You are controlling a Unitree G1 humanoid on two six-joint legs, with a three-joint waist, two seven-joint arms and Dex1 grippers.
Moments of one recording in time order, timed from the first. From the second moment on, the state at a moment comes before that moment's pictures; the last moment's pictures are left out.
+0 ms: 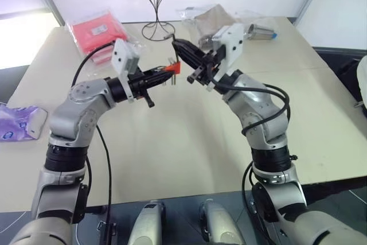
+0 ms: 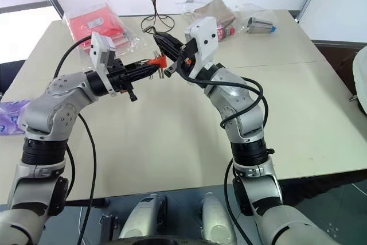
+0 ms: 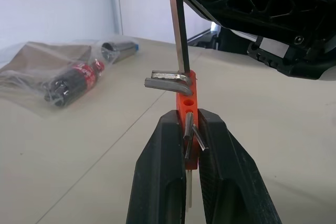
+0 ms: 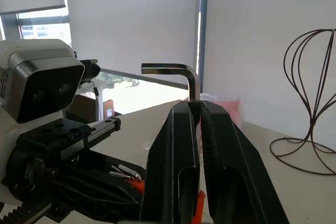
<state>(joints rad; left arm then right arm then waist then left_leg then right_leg) -0.66 0.53 0.03 -0.11 -0.56 0.56 -0.81 -0.74 -0.14 0.06 -0.17 0.38 0.44 0.48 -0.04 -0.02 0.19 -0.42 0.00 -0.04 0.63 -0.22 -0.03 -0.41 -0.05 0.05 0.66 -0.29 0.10</state>
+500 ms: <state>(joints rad) -0.66 0.52 0.06 -0.11 -0.58 0.56 -0.80 -0.74 -0.14 0.06 -0.17 0.38 0.45 0.49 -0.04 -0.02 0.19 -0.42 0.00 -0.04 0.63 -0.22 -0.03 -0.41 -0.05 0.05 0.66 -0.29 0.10</state>
